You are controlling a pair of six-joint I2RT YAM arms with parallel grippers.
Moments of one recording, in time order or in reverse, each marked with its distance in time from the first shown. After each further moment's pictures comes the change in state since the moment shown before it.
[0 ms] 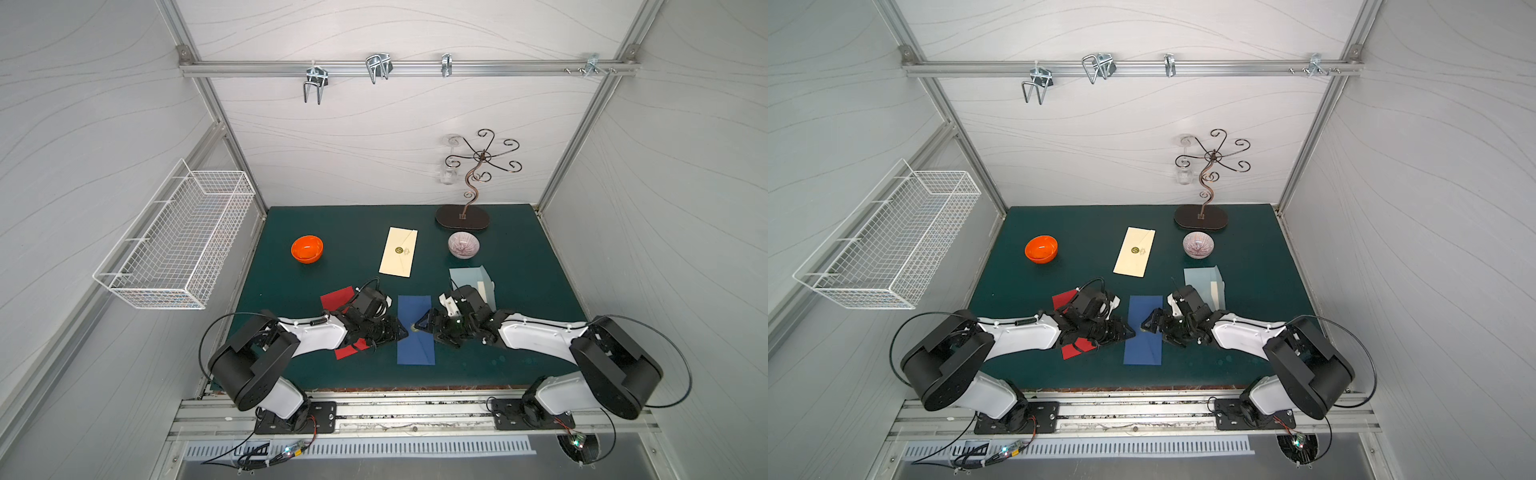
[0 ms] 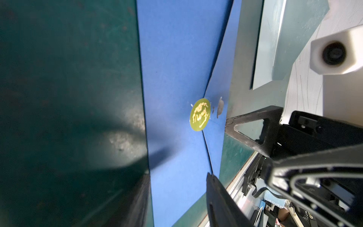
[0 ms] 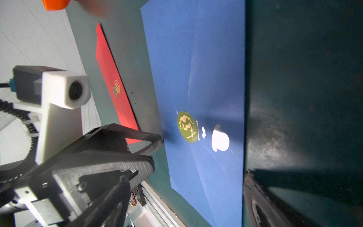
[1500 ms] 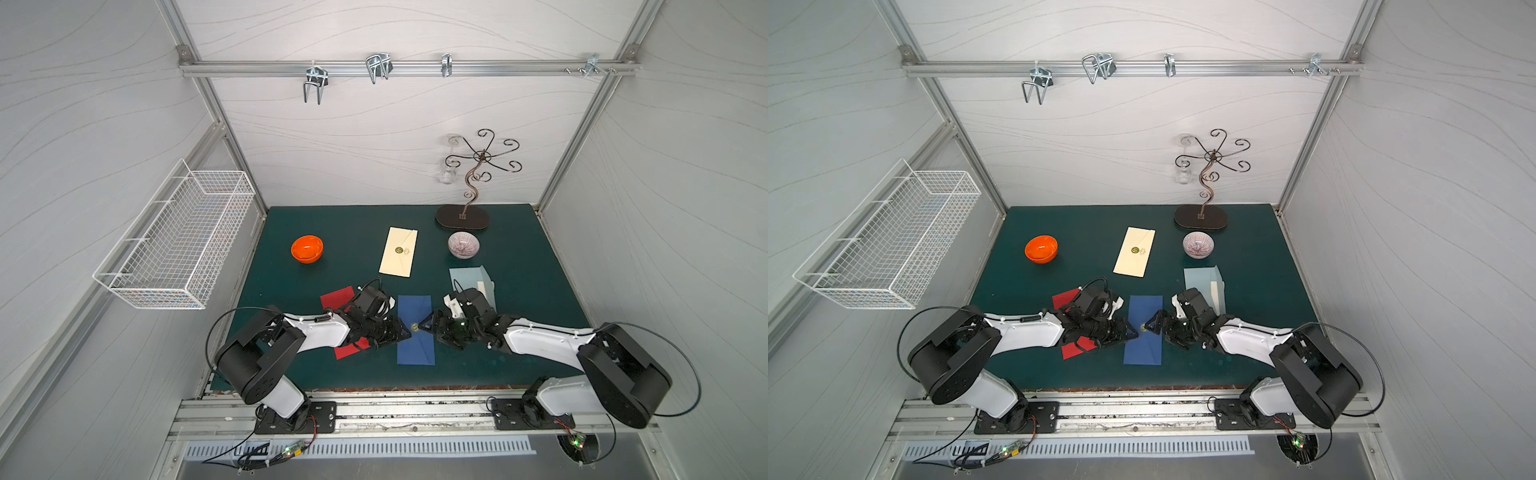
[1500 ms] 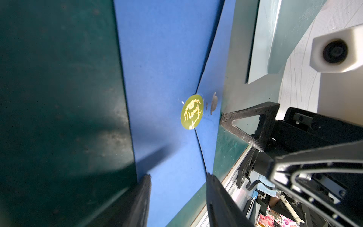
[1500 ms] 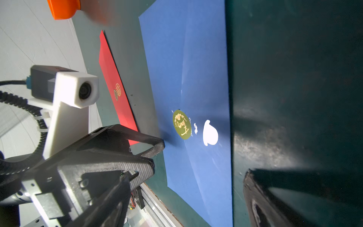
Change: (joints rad) left arm -0.001 0.066 0.020 0.029 0.048 -0.003; right arm -0.018 -0.052 -0.056 0.035 0.024 0.009
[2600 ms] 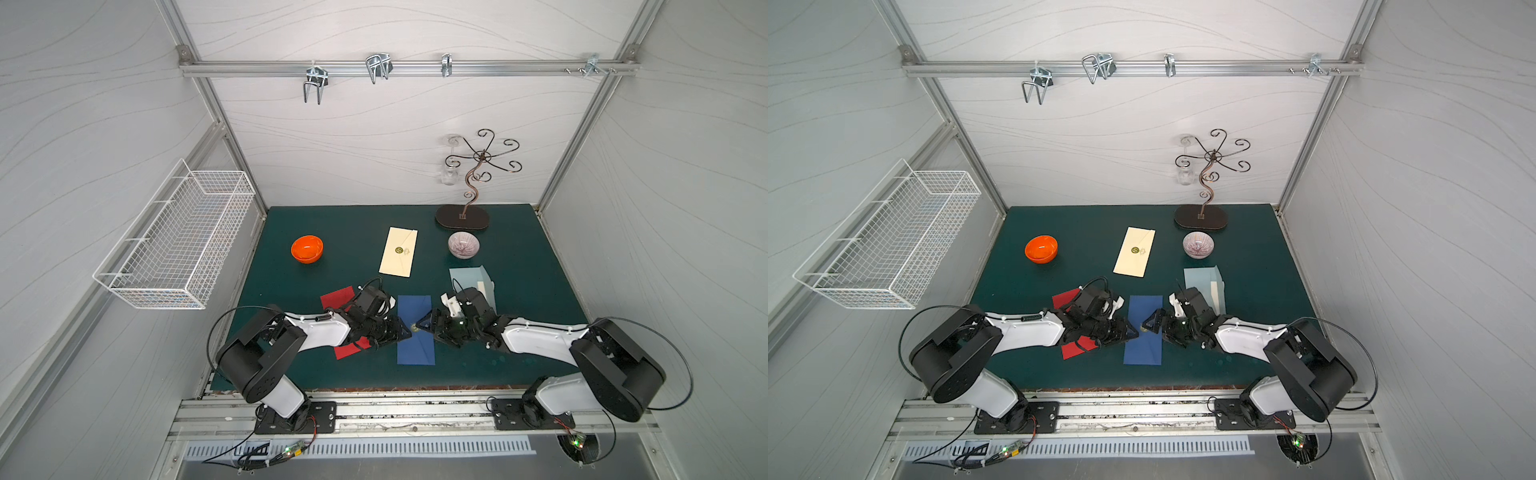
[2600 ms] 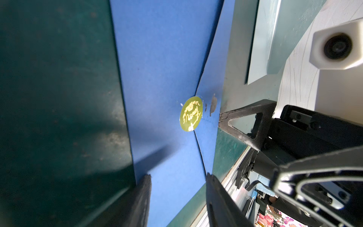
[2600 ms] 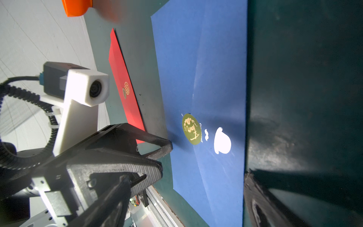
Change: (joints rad) left arm 0.003 0.009 0.006 0.002 0.005 0.000; right arm -0.002 0.033 -0.016 0.097 -0.052 -0.004
